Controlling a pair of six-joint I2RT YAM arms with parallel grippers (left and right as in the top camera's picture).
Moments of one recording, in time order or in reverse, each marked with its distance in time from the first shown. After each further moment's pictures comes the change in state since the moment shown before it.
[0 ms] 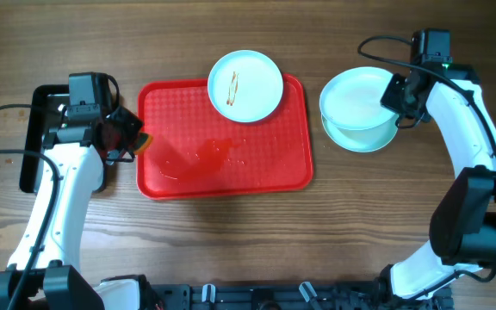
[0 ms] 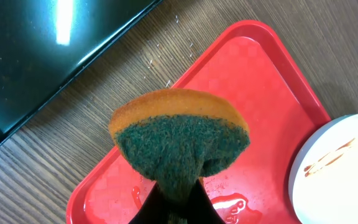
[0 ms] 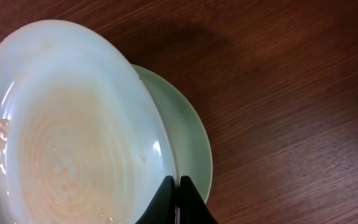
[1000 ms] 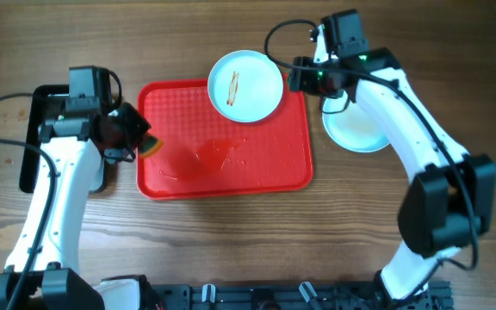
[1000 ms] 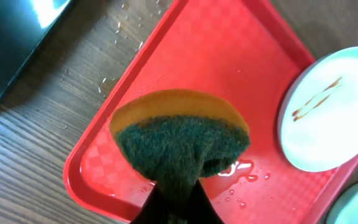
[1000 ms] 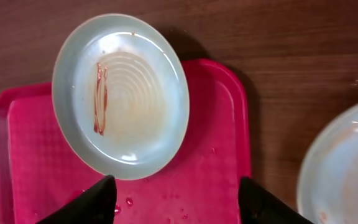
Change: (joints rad) left arm -0.019 0.015 0.103 -0.154 0.124 0.125; right arm 0.372 0.114 0.188 0.108 -0.344 0.038
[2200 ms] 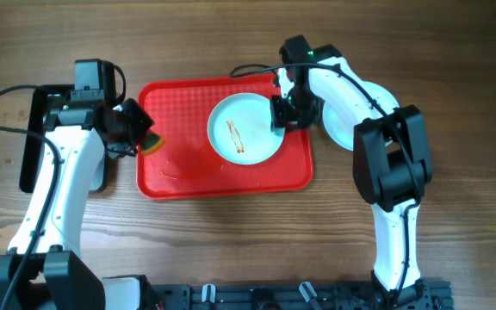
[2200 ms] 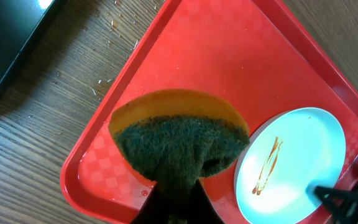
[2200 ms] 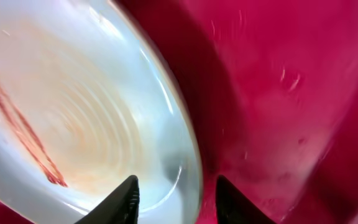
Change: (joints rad) left arm -0.013 0.058 0.023 0.000 0.000 0.026; right arm 0.080 0.349 0.220 -0.359 -0.071 -0.210
